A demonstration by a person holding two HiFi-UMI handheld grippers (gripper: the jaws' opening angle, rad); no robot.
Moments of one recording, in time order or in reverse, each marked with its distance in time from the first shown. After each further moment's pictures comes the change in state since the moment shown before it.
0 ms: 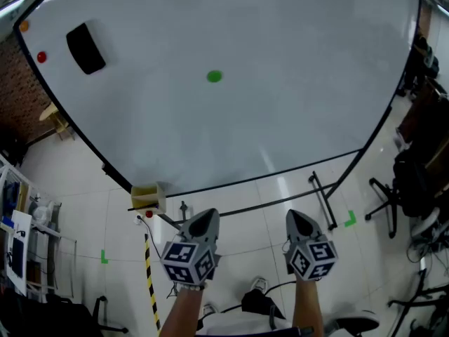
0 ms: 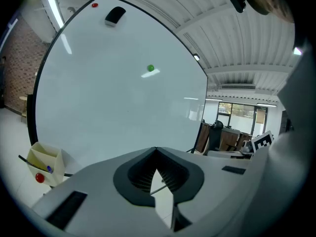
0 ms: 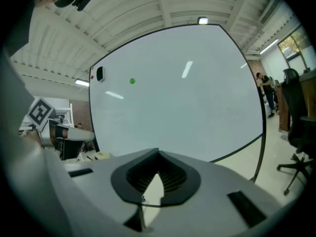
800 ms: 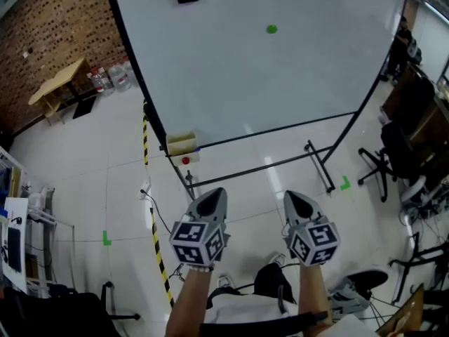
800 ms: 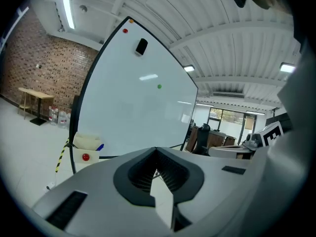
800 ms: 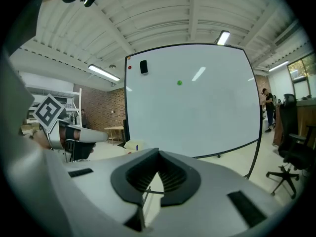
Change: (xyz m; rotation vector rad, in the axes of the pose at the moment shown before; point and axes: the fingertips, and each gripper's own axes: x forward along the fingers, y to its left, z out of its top) left arm -0.242 0.095 -0.058 -0.034 -0.022 -0.105; right arm -0.103 0.285 -0.068 -0.155 0.024 -0.044
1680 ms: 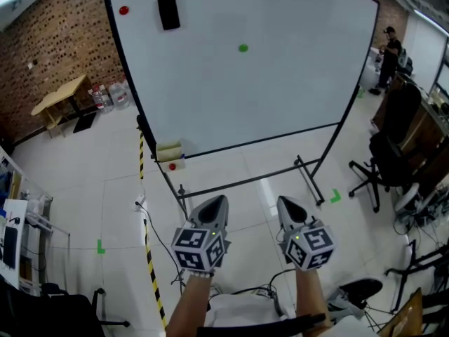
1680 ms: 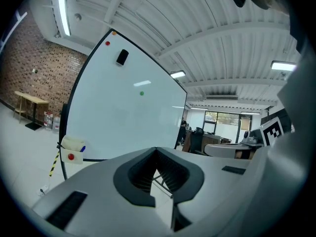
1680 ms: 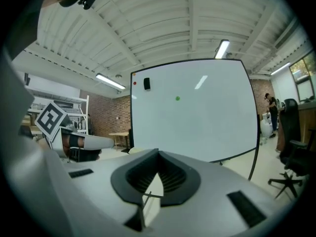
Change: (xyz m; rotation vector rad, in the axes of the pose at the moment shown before) left arm -0.025 -0.131 -0.009 0.044 -0.066 -0.038; right arm -0.112 -0.035 0.024 -0.015 -0.090 0.052
